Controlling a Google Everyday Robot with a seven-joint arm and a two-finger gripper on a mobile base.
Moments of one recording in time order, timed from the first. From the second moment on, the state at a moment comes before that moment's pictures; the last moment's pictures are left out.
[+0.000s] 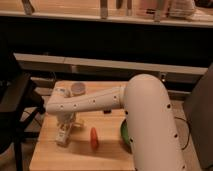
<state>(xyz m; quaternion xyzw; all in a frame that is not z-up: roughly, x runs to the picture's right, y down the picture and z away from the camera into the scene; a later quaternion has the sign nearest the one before) -0.193 0.201 0.832 -0.22 -0.21 -0.65 0.69</state>
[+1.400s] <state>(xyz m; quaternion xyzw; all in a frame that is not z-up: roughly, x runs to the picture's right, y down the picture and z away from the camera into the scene) -0.187 0.204 0.828 -0.22 -0.21 -0.65 0.70</state>
